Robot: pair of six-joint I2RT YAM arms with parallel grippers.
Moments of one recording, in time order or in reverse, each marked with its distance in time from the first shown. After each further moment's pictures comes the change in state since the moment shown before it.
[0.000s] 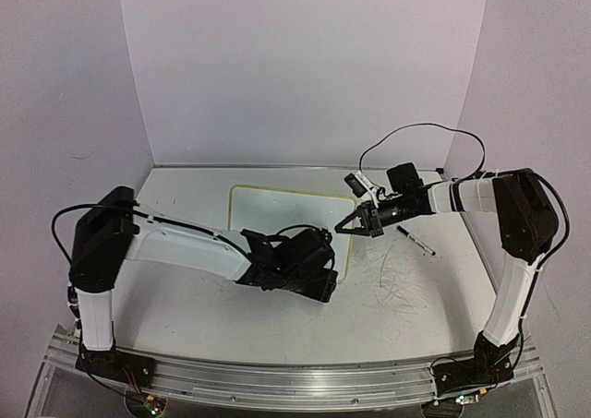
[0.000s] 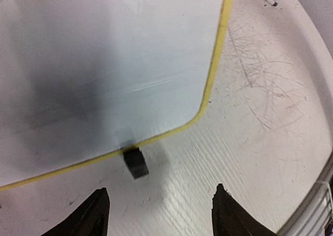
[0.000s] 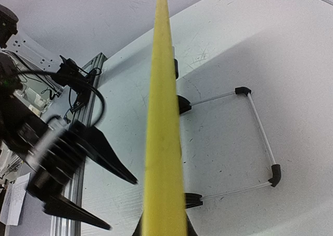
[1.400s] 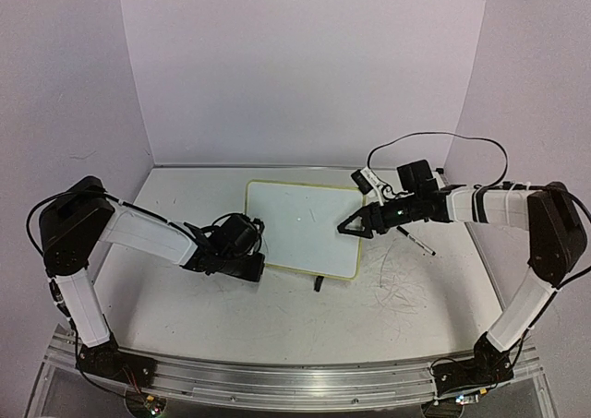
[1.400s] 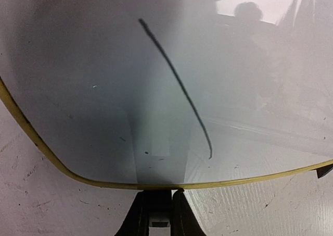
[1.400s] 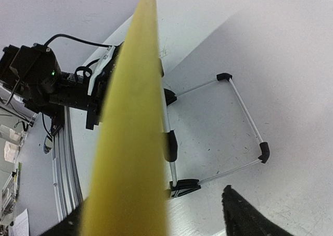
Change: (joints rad) left arm 0.323 -0.180 -0.440 0.237 0.061 0.163; right arm 0.038 -0.234 -0.146 0.056 0.289 0.296
